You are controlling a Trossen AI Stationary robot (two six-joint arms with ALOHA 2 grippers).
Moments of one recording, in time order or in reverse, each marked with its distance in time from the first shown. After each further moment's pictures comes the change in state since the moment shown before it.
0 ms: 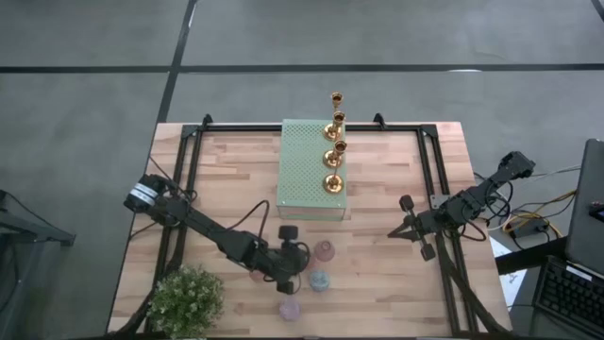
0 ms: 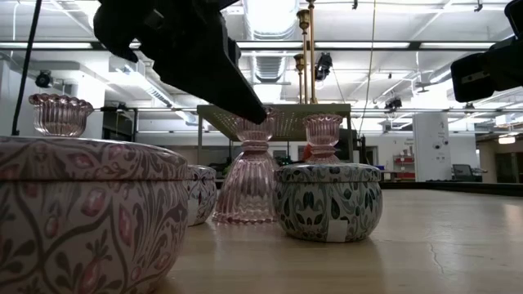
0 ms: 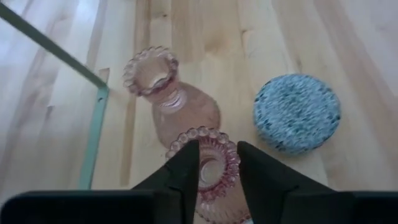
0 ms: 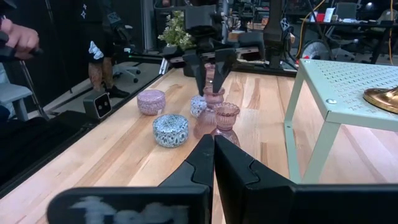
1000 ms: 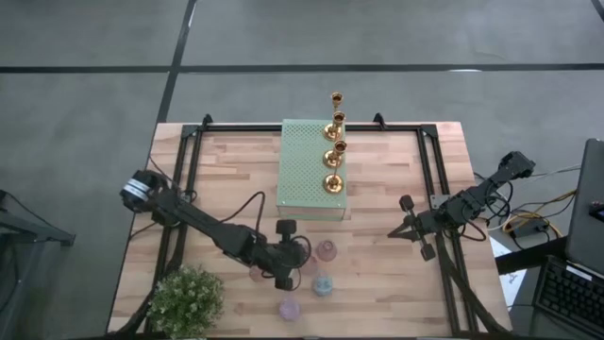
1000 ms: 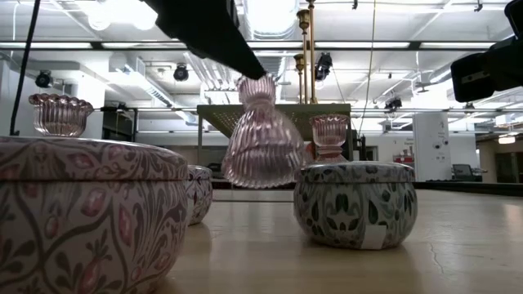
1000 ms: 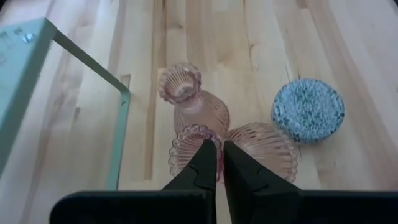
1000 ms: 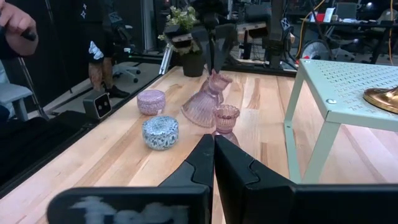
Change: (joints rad) left arm 0.012 -0.081 0.103 -0.172 -0.003 -0.011; right arm 0.000 0.000 0.000 0.000 0.000 0.000
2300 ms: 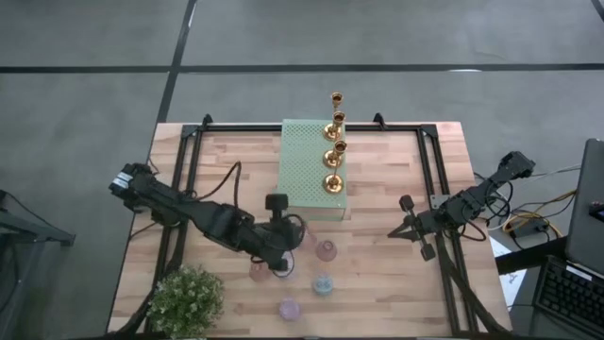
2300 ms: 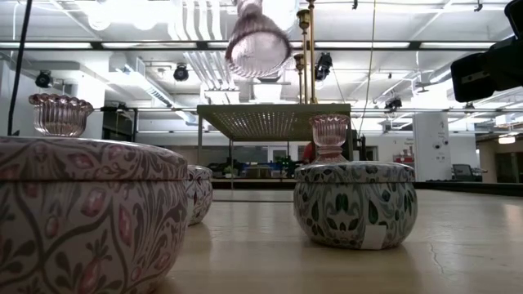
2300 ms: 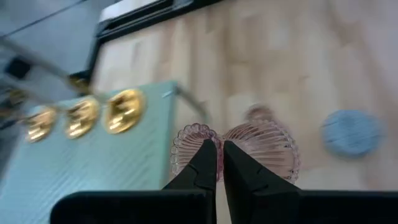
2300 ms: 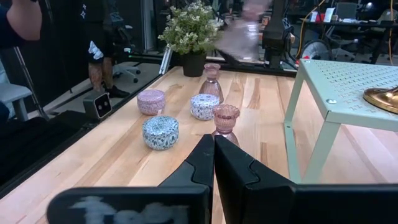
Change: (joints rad) left arm 0.037 -0.110 0.307 -0.426 -0.156 0.100; right arm 0.000 0.000 0.000 0.000 0.000 0.000
